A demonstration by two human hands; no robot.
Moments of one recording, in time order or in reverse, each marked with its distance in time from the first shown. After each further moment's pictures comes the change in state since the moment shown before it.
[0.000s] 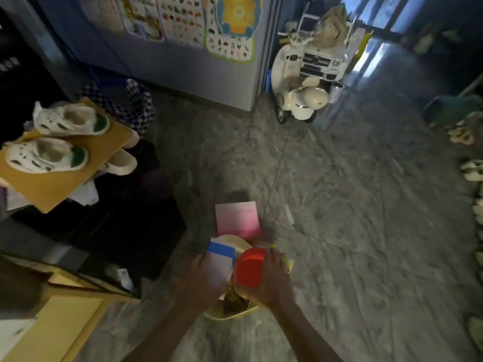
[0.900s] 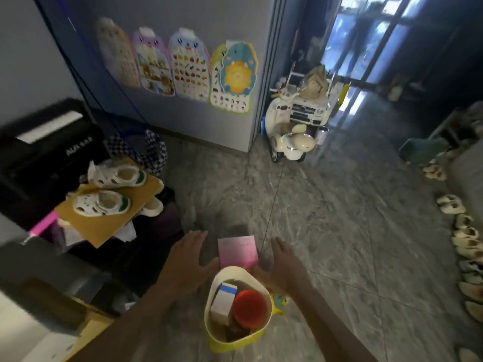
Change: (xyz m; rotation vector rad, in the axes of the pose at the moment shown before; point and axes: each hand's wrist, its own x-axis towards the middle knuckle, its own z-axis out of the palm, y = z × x) left_hand -0.049 0.035 -0.200 0.042 0.202 0.391; right_hand -0.040 -0.066 -0.165 -0.092 0.079 -0.168
